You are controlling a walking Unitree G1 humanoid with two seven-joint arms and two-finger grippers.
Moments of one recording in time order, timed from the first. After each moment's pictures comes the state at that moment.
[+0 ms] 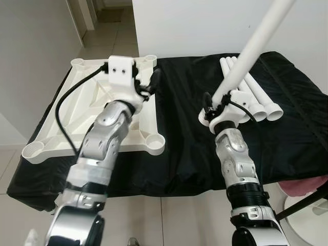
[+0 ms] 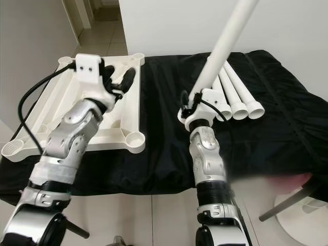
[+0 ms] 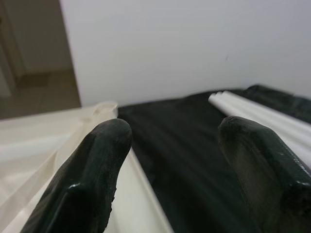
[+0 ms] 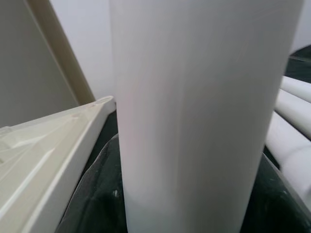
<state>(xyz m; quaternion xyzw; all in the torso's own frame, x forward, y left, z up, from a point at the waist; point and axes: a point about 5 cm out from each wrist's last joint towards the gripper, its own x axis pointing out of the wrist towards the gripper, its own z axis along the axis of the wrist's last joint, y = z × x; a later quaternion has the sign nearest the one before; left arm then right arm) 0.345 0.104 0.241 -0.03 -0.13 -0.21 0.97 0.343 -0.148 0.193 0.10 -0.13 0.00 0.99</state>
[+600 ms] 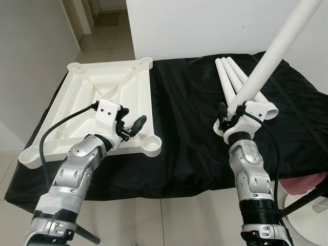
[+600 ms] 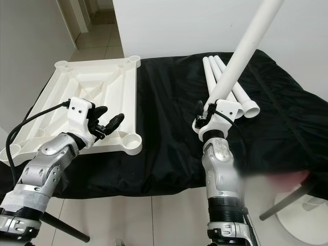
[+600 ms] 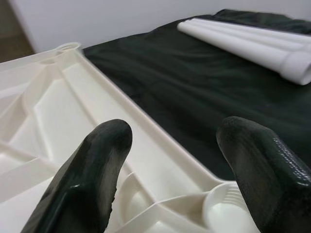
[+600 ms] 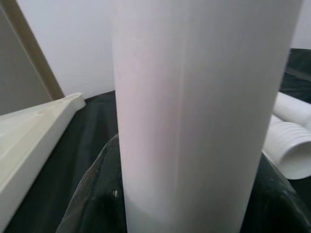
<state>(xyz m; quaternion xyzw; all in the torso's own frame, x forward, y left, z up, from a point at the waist) 0.323 0.146 0.177 0.03 -0.03 -0.30 0.95 0.326 -0.171 0.189 0.07 -0.12 -0.03 0.99</state>
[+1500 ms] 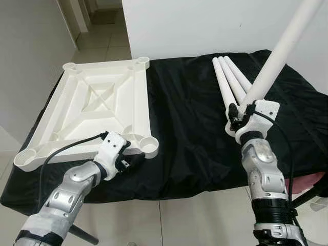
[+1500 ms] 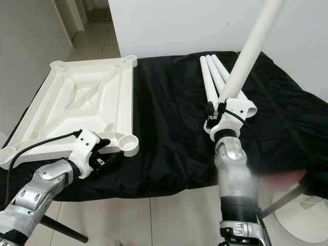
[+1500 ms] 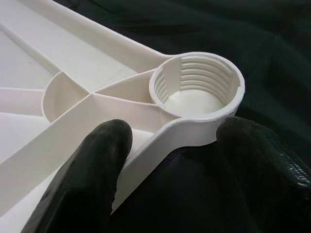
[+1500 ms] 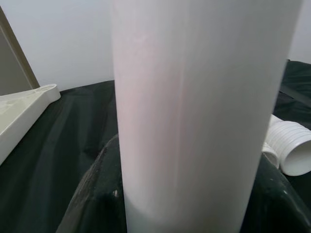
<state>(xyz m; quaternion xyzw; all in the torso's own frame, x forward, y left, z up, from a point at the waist) 0.299 0.145 0.120 0.12 0.07 -0.39 0.91 0.326 -0.193 0.192 0.02 -0.10 -0.04 0.99</state>
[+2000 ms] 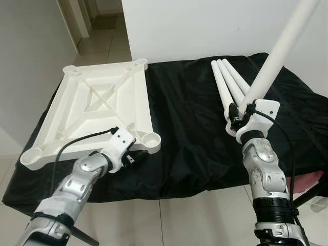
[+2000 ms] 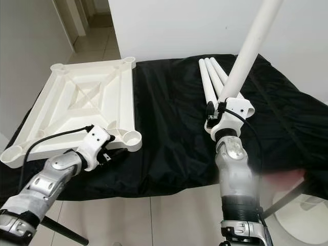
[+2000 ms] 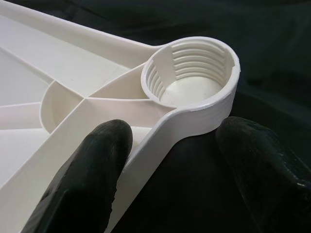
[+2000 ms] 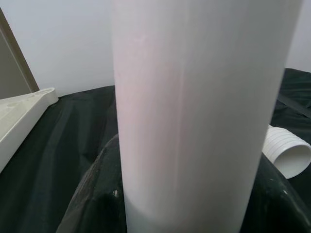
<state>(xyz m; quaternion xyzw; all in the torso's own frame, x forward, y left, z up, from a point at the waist) 0.323 0.129 0.115 0.18 0.08 -0.39 0.90 0.327 -0.194 0.195 0.02 -0.11 -0.04 0.99</state>
